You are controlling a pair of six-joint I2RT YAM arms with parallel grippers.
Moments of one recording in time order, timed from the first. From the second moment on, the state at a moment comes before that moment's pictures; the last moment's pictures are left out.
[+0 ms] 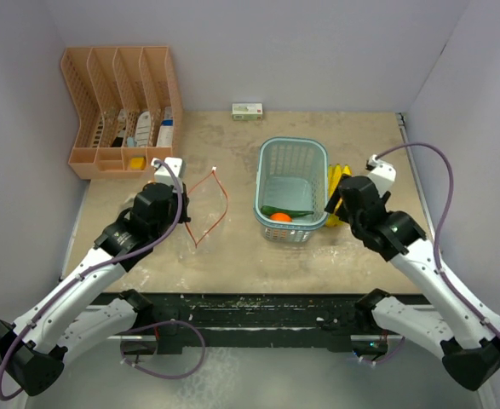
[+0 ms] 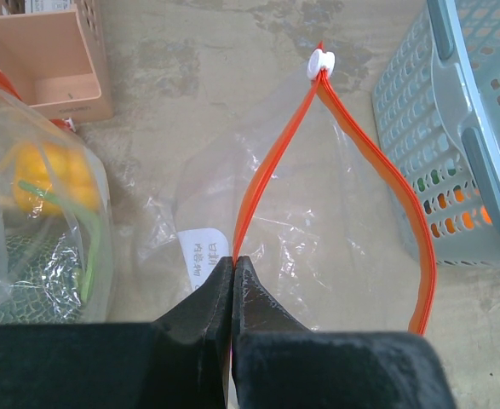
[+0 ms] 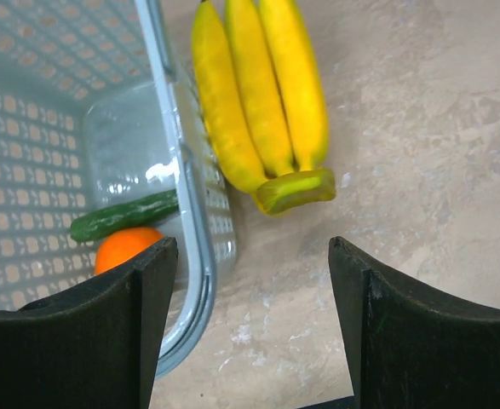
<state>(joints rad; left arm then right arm) -0.60 0.86 0.82 -0.42 -0.34 -0.29 0.58 0.95 0.99 -0.81 0.62 0.73</state>
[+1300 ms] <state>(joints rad) -0.60 0.82 0.82 -0.43 -0.29 -0.29 0.18 0.94 0.60 -0.51 0.18 1.12</state>
